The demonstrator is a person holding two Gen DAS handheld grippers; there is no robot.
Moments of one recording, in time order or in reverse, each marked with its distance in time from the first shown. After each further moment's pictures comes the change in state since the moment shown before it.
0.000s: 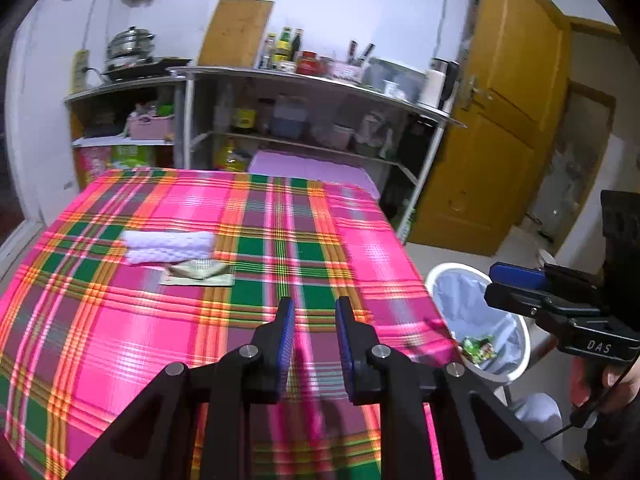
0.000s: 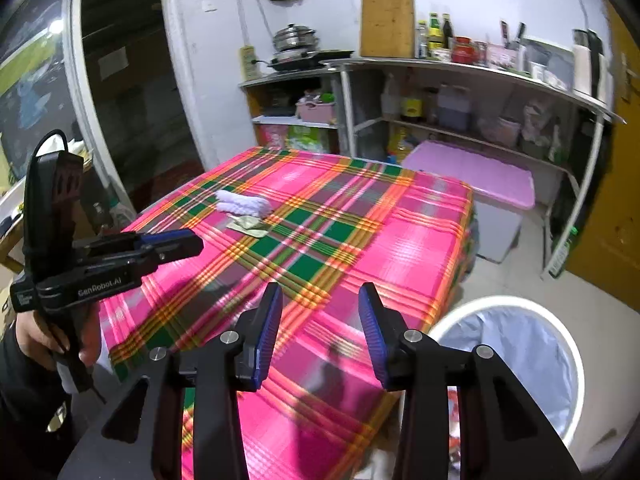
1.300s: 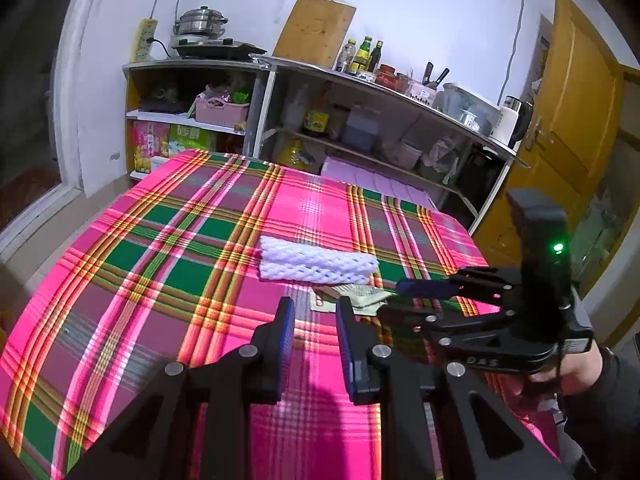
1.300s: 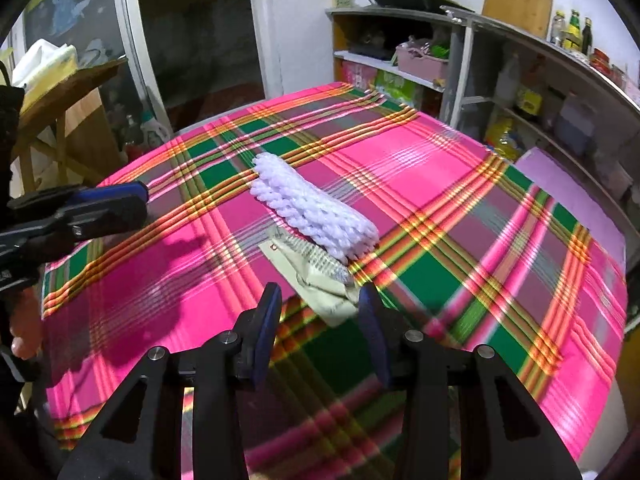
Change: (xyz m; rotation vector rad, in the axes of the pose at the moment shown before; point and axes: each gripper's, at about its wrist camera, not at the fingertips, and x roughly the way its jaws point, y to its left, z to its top) left arm 0.015 0.148 0.008 -0.151 -0.032 0.100; right arm 0.232 0.077 0.067 -0.267 0.229 0.155
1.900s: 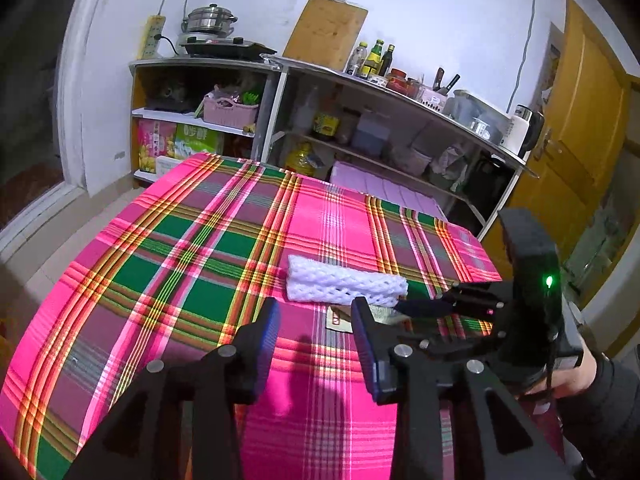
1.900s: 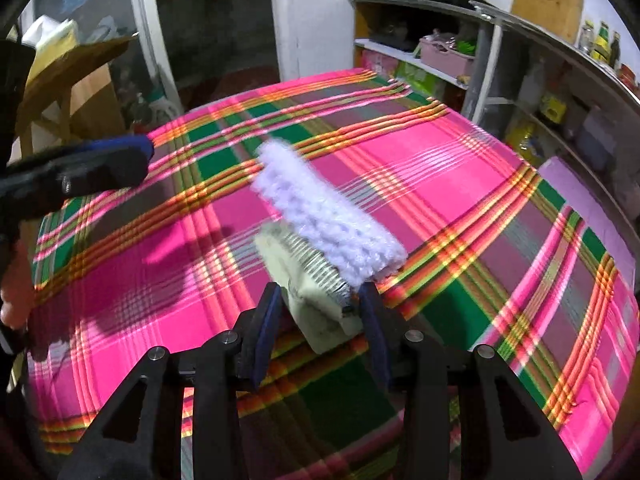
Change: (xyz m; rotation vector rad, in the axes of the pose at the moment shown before) left arm 0.012 0.023 0.017 -0.018 -0.005 0.005; right arm 0.026 0.009 0.012 -0.079 0.041 0.040
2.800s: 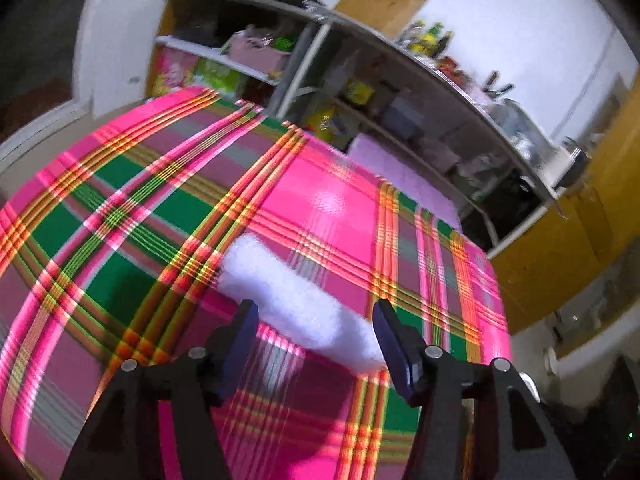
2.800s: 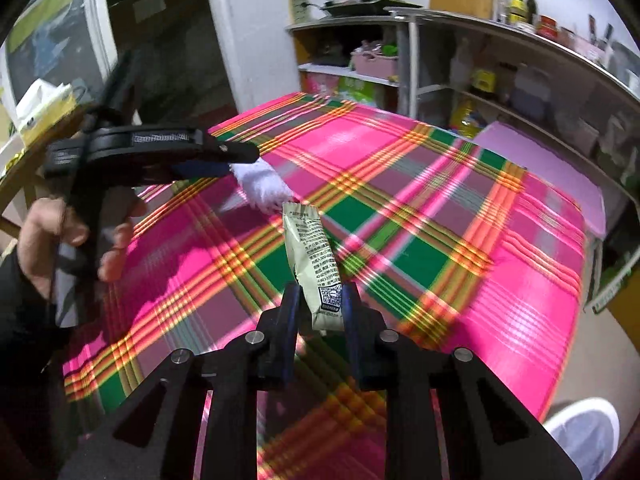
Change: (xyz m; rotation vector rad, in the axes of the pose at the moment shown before) left arm 0.095 -0.017 0.023 -0.264 0.145 0.043; right arm -0.105 -0.036 -0.088 0.235 -0.116 -0.074
